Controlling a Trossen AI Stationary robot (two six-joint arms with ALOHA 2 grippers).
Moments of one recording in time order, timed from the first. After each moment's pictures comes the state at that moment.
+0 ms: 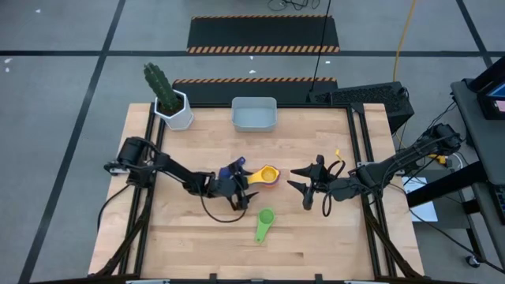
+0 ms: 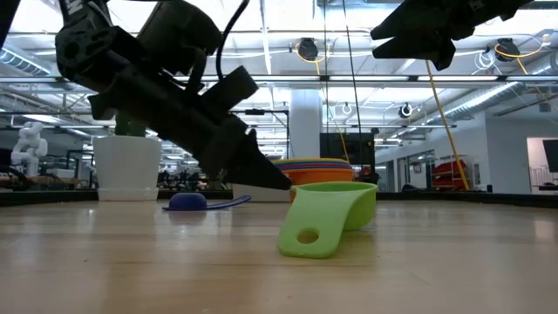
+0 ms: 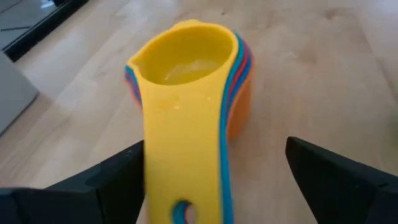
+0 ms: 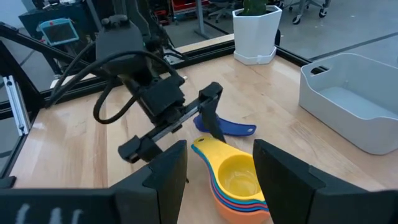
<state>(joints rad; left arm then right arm) -0.20 1.89 0.72 0.65 -0.42 -0.04 0.43 1.08 0.59 0.08 0.70 0.47</state>
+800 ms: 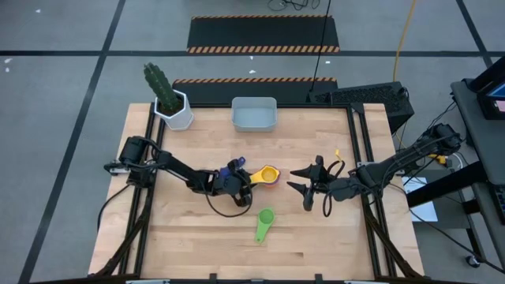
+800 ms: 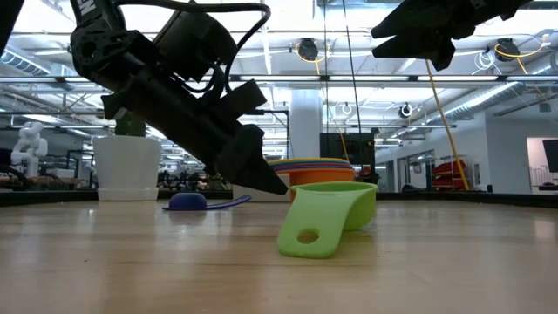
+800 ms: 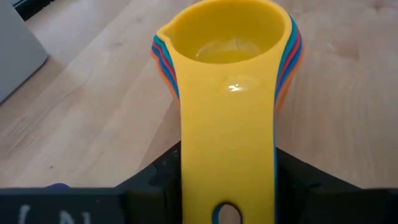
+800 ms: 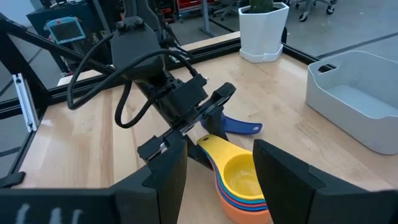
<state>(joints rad) -0.17 1.91 0.77 0.52 -0.44 -0.17 0.43 1.08 0.59 0.08 0.68 0.47</state>
